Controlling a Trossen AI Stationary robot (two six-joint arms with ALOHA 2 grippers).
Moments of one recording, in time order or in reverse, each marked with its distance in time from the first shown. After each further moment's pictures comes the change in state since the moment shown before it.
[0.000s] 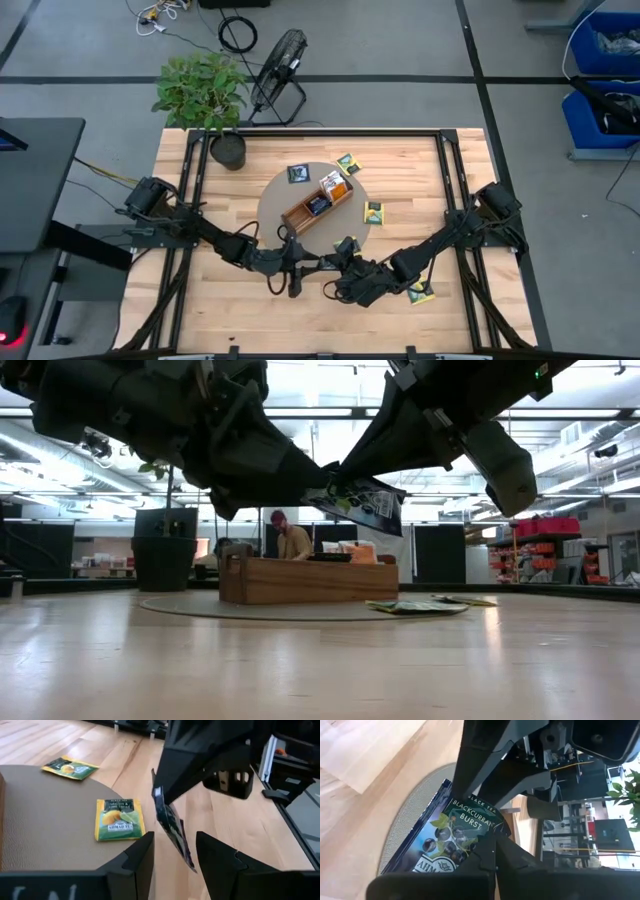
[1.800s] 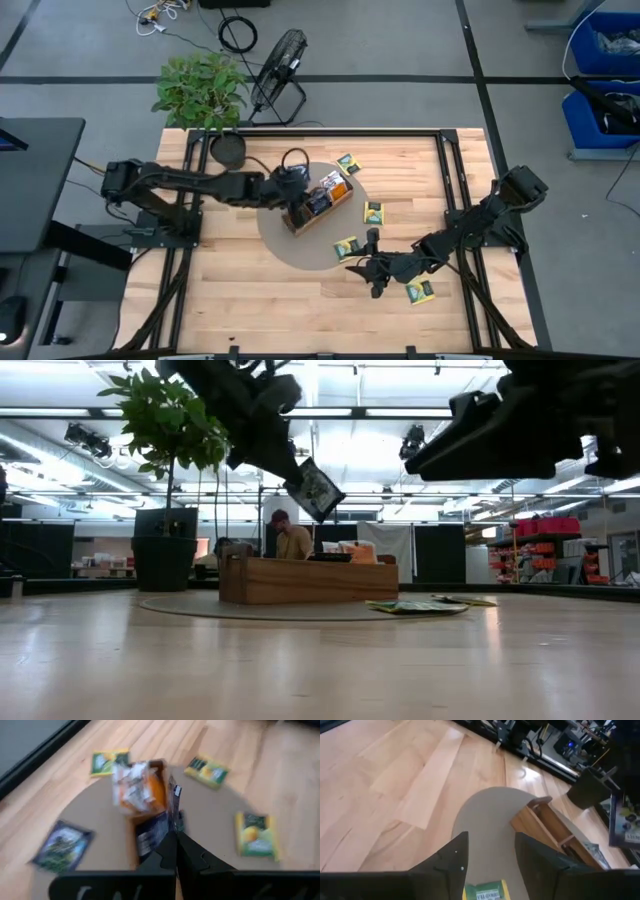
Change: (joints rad) left arm 0.445 -0.274 0.322 -0.957 0.142 0.069; right arm 0.011 -0.256 -0.458 0.486 -0.226 0.405
